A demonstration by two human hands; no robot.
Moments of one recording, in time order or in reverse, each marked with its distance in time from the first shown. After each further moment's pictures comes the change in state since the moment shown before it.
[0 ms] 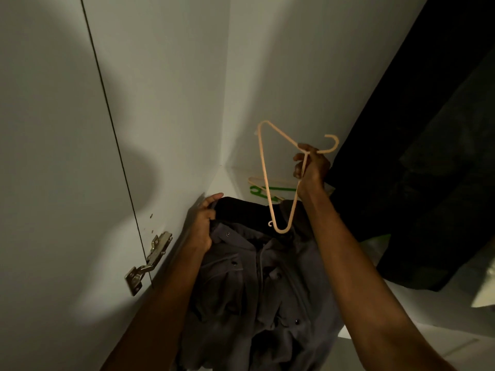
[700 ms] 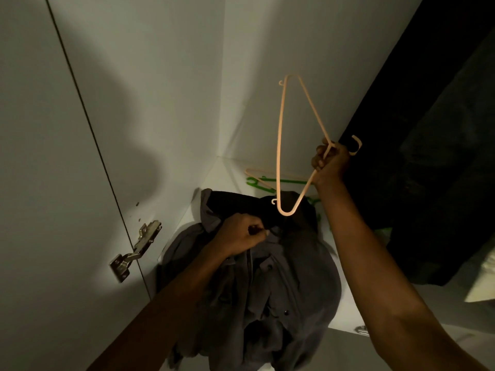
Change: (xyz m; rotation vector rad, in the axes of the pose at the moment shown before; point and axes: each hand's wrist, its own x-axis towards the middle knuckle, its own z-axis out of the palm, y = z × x) left_hand -0.049 -0.035 0.065 1.229 -0.426 0.443; right_hand 0.037 -0.016 -0.049 0.313 -0.058 0.124
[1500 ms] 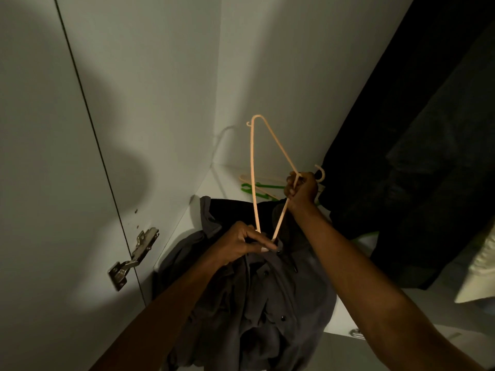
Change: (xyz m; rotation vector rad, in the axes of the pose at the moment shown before) left_hand -0.008 0.002 0.005 -0.639 -0.151 0.120; right_hand -0.023 0.066 -0.014 -0.119 0.044 0.122
